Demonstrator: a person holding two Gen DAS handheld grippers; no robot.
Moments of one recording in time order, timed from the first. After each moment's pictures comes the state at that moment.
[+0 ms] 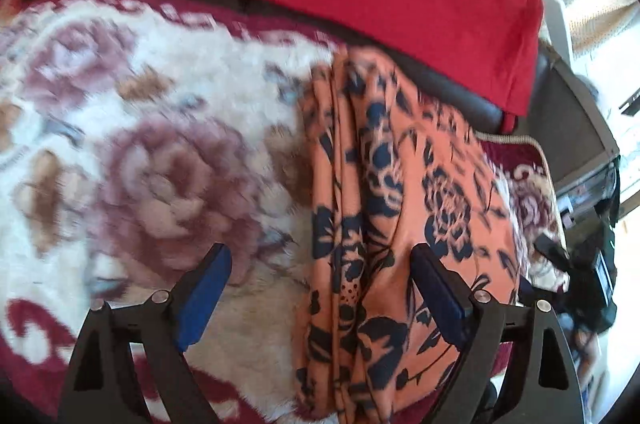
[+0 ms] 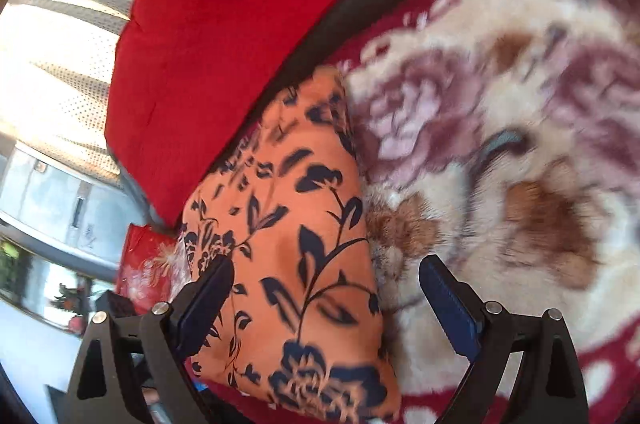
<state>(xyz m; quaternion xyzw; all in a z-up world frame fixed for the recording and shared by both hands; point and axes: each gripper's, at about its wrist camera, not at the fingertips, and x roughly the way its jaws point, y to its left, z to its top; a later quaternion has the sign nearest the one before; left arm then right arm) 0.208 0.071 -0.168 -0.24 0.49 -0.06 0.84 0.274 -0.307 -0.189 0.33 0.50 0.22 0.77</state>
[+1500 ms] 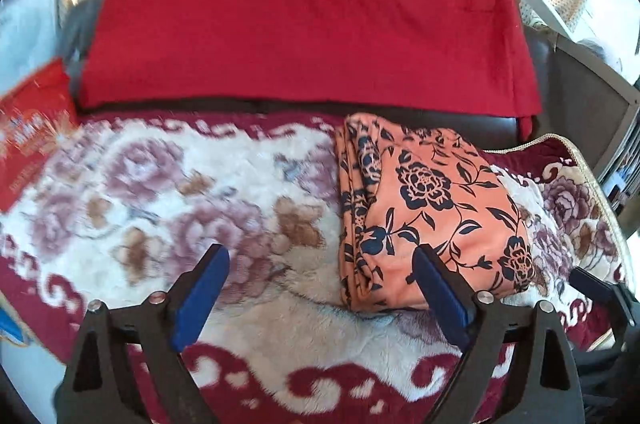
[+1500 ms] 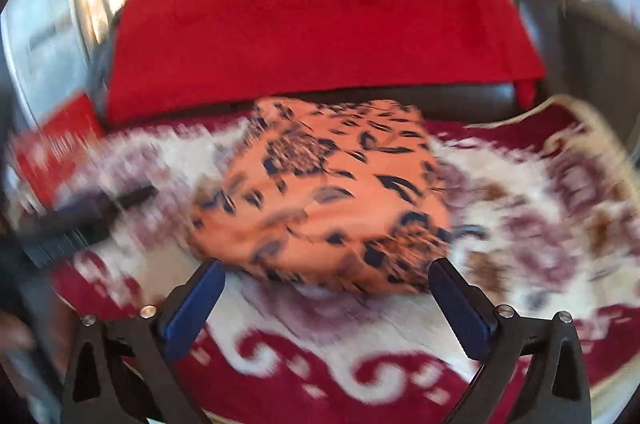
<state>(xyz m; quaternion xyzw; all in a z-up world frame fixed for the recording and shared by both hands) 0.164 -0.002 -0.079 -0.08 0.38 0.06 0.92 0.160 -0.196 -0.091 -0.05 0.39 0.13 0.91</state>
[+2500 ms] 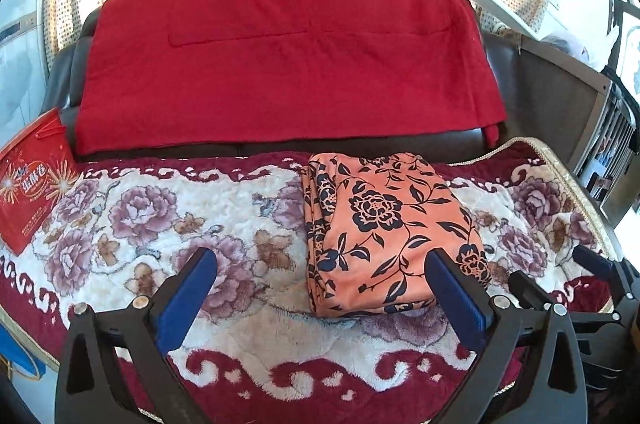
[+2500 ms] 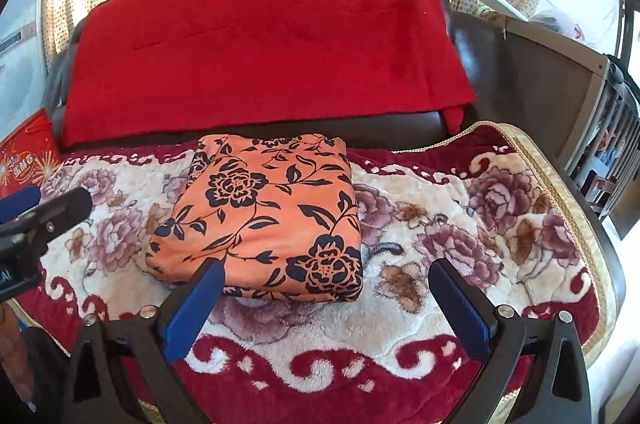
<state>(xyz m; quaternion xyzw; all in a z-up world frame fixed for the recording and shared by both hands) 0.139 -0.030 -0.028 -0.04 0.34 0.03 0.94 0.151 -0.230 -0.049 -0.05 0.35 0.04 0.93</state>
